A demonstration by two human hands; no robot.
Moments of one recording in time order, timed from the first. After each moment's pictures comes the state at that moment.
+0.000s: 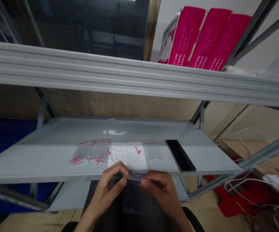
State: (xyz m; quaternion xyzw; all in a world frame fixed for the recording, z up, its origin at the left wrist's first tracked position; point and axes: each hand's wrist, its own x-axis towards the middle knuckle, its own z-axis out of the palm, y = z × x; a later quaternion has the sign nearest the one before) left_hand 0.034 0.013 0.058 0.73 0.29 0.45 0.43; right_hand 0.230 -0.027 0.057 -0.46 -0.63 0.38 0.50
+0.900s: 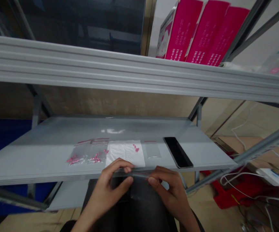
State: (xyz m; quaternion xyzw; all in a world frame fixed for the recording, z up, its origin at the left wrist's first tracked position) left_hand 0.040 0.010 0.070 0.73 0.35 0.45 0.38; right_hand 0.248 -0.040 0.071 -0.47 -0.70 0.22 0.50
